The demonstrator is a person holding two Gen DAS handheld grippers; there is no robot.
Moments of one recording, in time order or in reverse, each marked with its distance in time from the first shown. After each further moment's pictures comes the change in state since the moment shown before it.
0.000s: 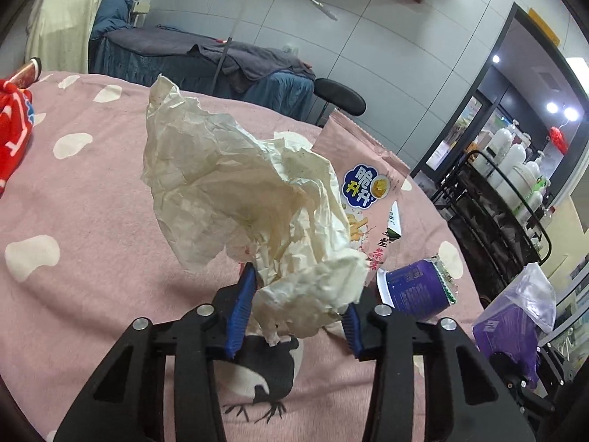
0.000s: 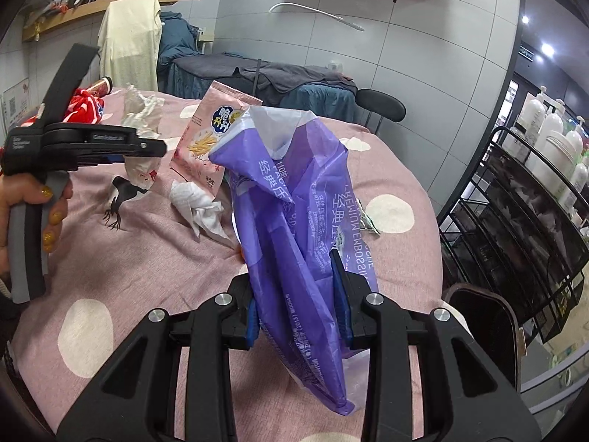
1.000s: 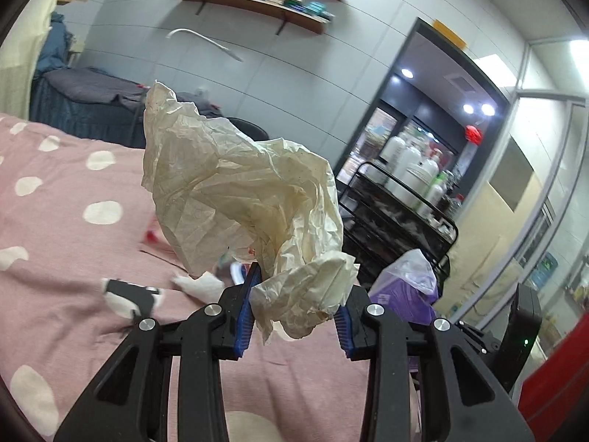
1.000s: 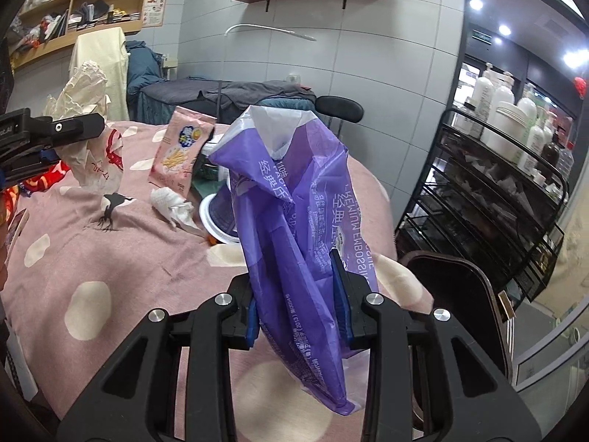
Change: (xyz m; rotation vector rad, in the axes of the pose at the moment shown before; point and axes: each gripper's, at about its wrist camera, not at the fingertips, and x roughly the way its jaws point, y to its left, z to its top) left arm -0.081 -0.085 -0.041 0.152 -0.136 -0.314; right arm -0.048 -0.029 -0.035 0.141 -0.054 -0.104
